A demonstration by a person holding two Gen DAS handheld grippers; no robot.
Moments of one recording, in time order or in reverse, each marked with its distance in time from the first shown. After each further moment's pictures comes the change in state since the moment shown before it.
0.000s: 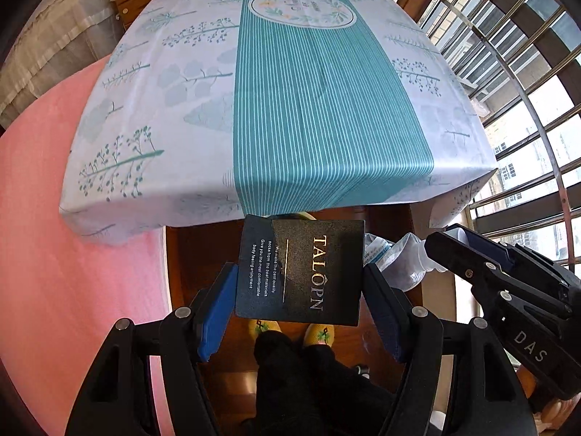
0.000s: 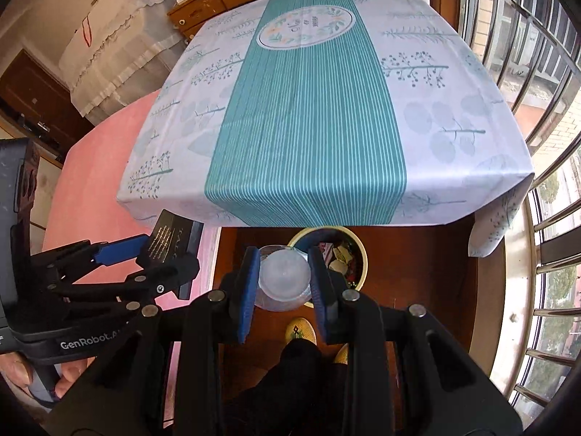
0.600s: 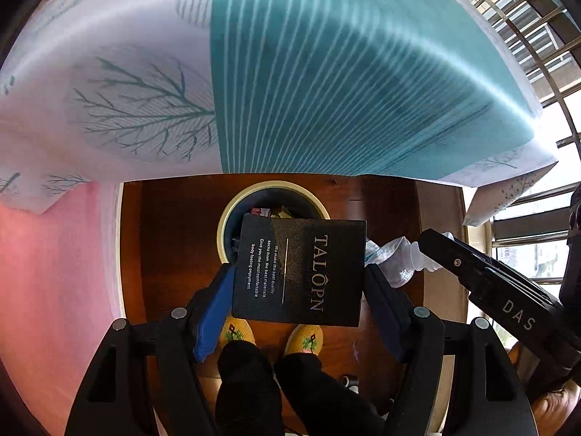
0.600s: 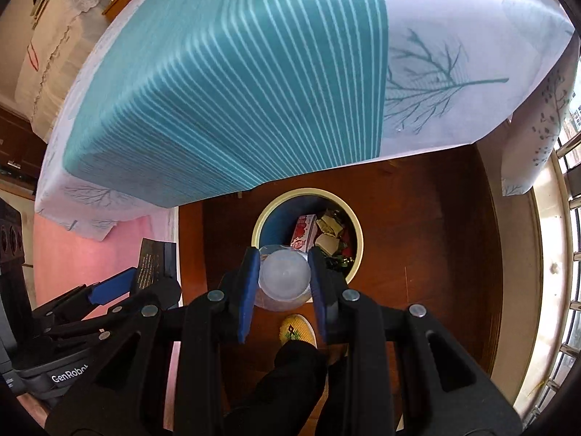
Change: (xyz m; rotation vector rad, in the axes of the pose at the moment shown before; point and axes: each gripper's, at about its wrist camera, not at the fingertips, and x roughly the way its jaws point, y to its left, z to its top) left arm 0.177 0.043 -0.023 -0.093 0.056 -0.090; right arm 0.170 -0.075 -0.038 0.198 0.070 -0.053
